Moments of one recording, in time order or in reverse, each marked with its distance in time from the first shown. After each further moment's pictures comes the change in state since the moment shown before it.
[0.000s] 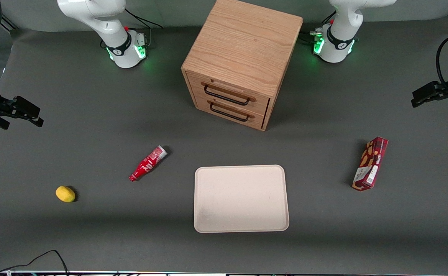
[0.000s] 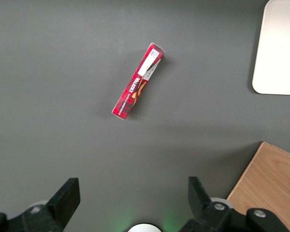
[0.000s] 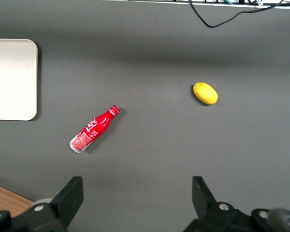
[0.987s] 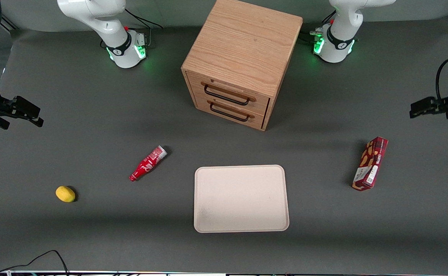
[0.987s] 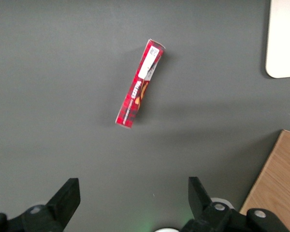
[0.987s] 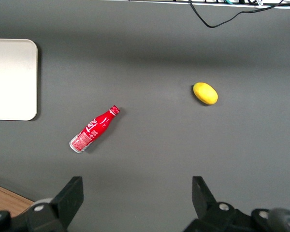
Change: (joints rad) arm 0.038 0.103 0.000 -0.031 0.001 0.084 0.179
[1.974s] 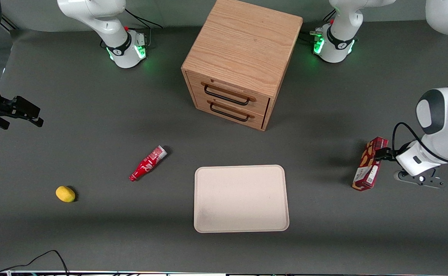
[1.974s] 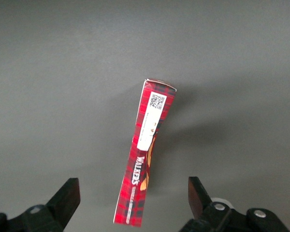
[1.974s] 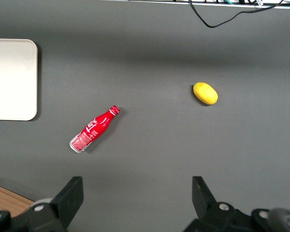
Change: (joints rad) arm 0.013 0.218 -0.002 -0.252 -0.003 0.541 0.191
